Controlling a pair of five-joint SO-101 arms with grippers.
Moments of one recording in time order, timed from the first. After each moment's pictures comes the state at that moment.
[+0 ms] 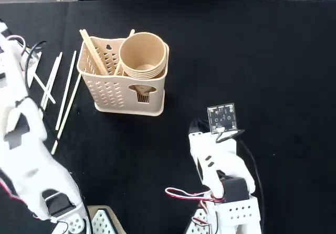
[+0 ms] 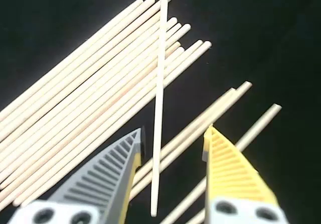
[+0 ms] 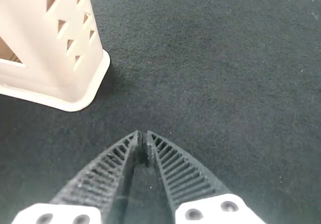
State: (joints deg) left arm -31.7 30.7 -28.2 66.5 16.3; right arm -8.6 -102.3 96.8 50.6 1.7
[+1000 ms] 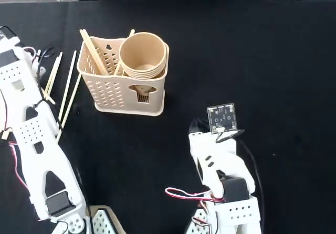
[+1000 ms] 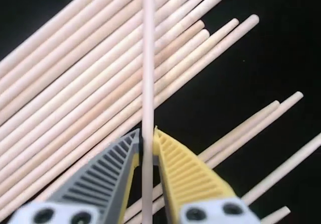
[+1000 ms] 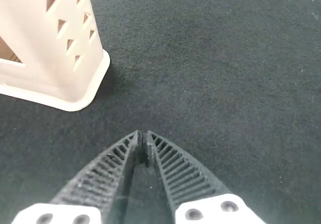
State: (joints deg) left arm -31.5 75.6 -92.7 92.8 19.2; right arm -8.6 -102.3 96.8 50.6 1.7
